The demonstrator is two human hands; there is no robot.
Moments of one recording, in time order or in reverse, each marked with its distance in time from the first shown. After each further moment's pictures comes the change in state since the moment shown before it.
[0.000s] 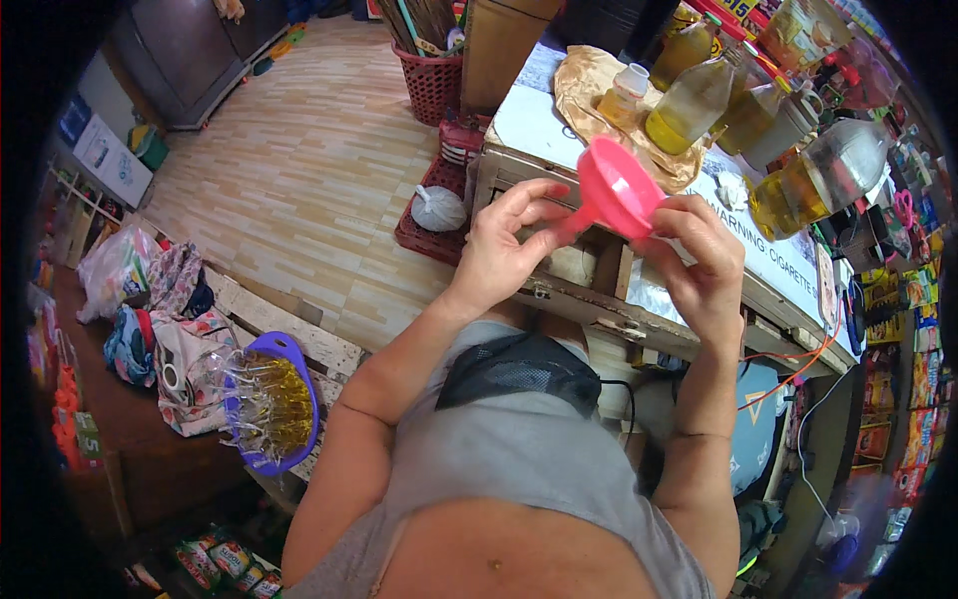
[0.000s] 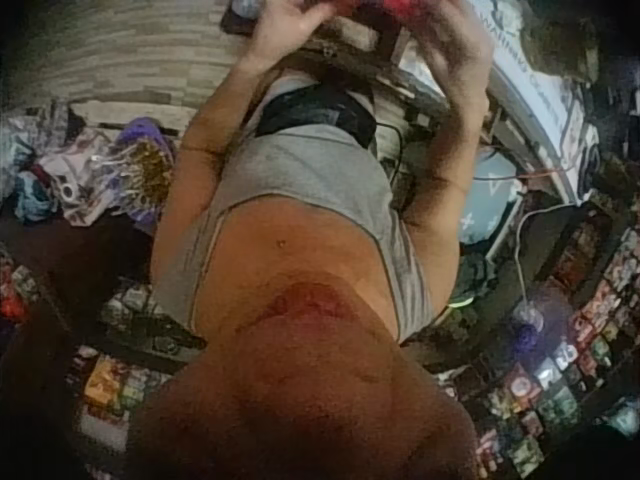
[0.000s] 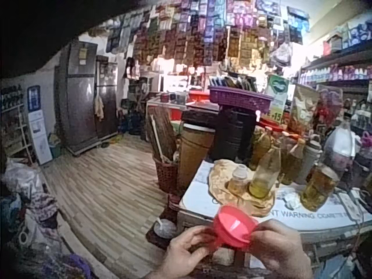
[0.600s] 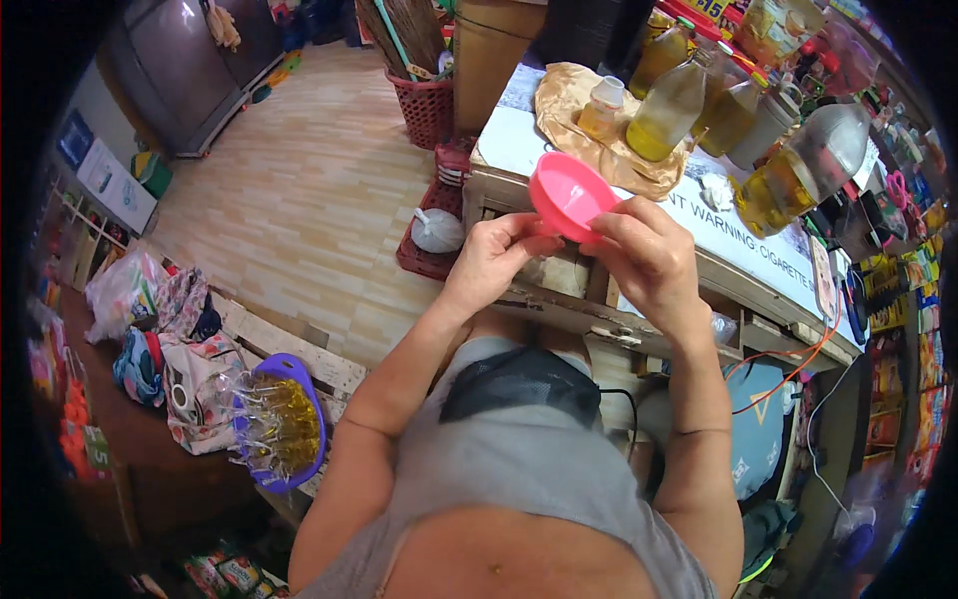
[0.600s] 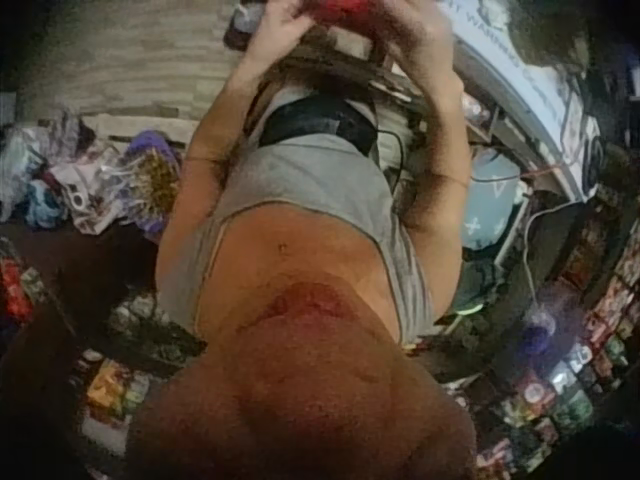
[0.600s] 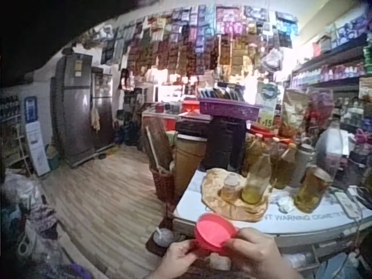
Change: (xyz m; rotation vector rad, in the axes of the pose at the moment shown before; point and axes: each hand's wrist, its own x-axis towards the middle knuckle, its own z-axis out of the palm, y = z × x) left_hand 0.005 -0.008 -0.005 -0.009 -0.071 -0.085; right_hand 0.003 0.005 0.018 -0.107 -0.046 -0.094
